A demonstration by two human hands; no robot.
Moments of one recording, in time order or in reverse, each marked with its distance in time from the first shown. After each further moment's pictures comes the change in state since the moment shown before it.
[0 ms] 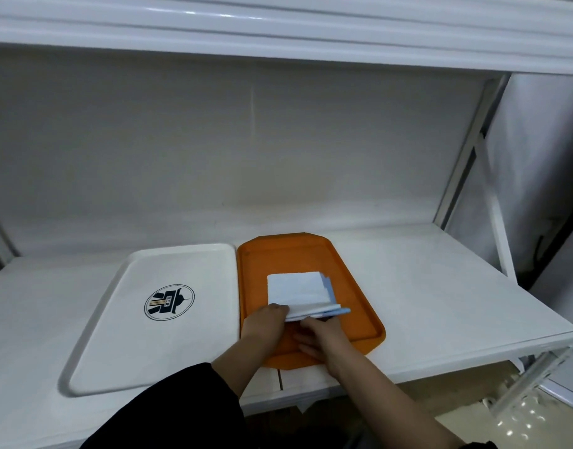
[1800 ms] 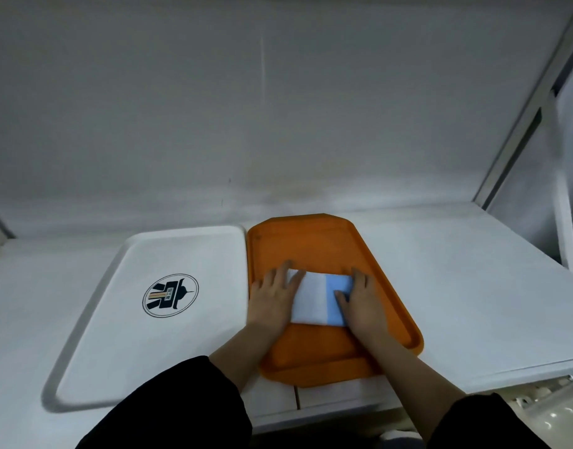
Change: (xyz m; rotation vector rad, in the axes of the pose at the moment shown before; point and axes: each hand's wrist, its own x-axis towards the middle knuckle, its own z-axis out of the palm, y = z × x) left_hand 0.052 -0.029 0.010 0.155 0.161 0.009; right_hand 0.108 -0.009 -0.029 -1.135 0.283 -0.600
